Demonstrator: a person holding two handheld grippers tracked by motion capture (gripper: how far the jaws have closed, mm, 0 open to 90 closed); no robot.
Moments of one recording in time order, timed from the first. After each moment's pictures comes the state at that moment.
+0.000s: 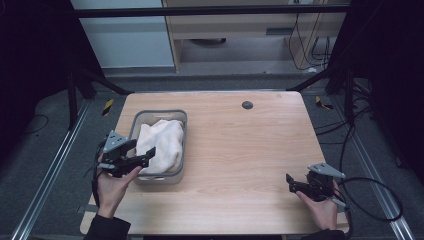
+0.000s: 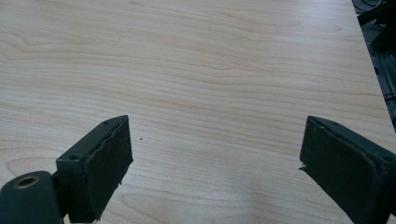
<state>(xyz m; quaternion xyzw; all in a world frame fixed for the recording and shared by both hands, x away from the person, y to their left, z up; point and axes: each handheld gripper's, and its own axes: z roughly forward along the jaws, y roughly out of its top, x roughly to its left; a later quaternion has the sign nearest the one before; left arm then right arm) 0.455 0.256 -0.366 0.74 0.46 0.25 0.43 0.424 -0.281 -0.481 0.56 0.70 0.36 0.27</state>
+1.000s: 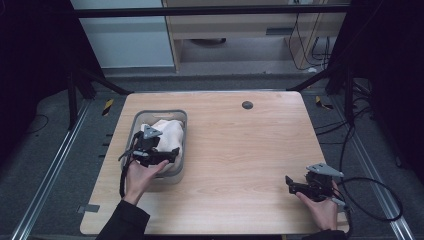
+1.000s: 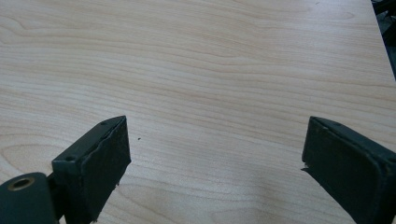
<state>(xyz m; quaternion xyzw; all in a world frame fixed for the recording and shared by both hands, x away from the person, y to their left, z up) 0.494 0.198 -0.387 0.78 0.46 0.21 0.36 0.426 -0.282 -0.487 0.56 0.71 0.35 0.26</state>
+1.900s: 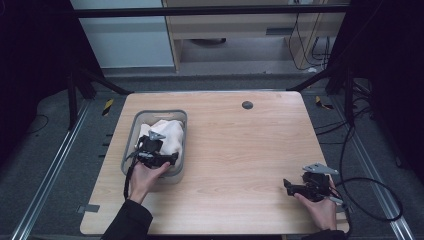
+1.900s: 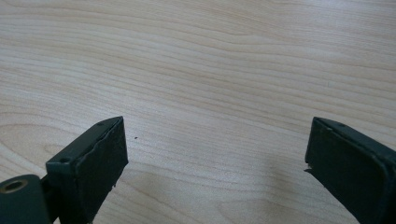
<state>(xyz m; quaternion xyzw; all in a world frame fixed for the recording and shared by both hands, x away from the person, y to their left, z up) 0.511 0.202 -0.426 0.80 0.49 0.19 0.30 0.430 -0.280 -0.493 0.55 0.73 0.32 0.24</state>
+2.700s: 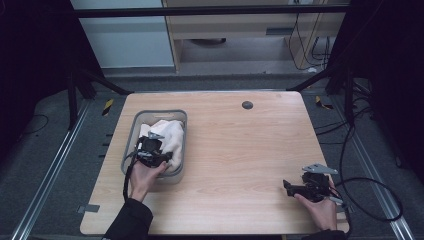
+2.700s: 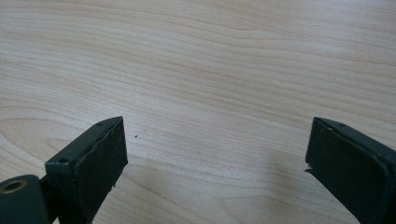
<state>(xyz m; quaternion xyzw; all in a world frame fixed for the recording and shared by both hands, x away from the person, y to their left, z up) 0.512 0.210 -0.423 0.79 0.50 0.17 0.31 0.430 -0.280 -0.494 0.55 0.74 0.32 0.23</state>
